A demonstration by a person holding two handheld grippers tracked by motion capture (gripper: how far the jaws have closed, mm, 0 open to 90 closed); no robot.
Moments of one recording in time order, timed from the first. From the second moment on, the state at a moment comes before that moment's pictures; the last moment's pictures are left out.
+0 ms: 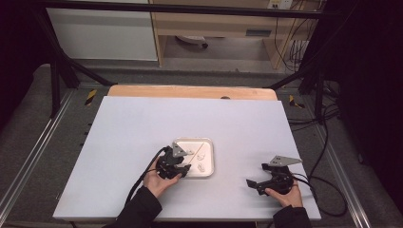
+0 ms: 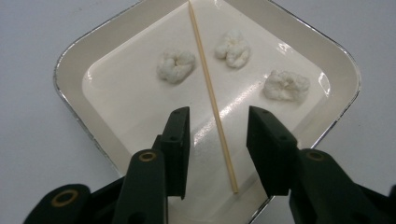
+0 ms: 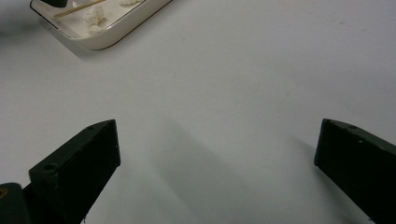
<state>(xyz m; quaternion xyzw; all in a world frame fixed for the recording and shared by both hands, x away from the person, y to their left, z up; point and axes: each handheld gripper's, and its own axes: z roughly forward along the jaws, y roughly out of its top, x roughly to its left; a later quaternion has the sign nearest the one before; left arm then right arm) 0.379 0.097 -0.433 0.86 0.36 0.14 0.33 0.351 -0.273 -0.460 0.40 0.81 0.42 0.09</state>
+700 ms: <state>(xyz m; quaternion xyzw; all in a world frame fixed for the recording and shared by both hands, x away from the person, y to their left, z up) 0.375 0.085 -0.442 0.85 0.38 0.16 0.32 0.351 -0.273 -0.460 0.40 0.81 0.42 0.09</state>
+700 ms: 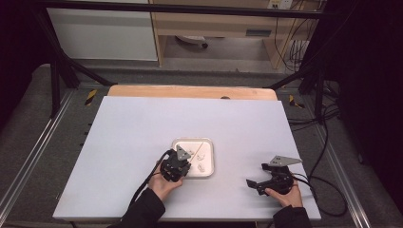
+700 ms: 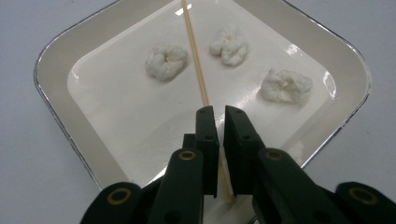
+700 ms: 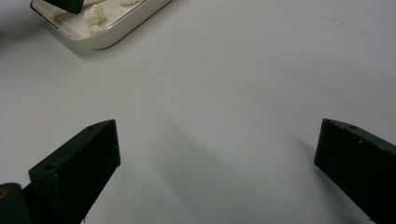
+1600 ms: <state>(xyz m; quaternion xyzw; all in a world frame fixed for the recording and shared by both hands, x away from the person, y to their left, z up) 0.370 0.100 -0.434 0.83 0.39 0.17 0.37 0.352 -0.273 -0.461 0.40 0.81 0.42 0.10</state>
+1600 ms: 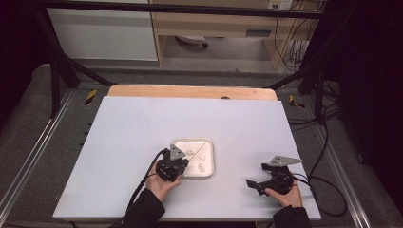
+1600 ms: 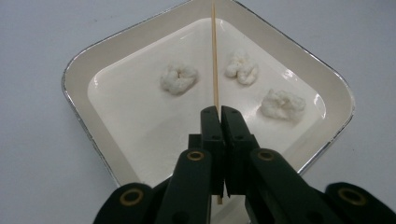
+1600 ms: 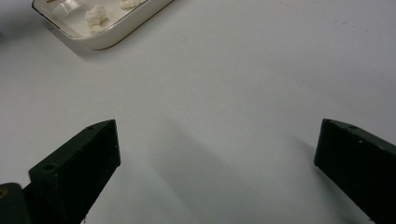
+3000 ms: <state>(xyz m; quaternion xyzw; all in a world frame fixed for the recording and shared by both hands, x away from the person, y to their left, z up) 0.361 0.120 -0.402 0.87 0.29 0.12 0.38 0.344 -0.199 -0.419 0.25 0.88 0.35 0.21</state>
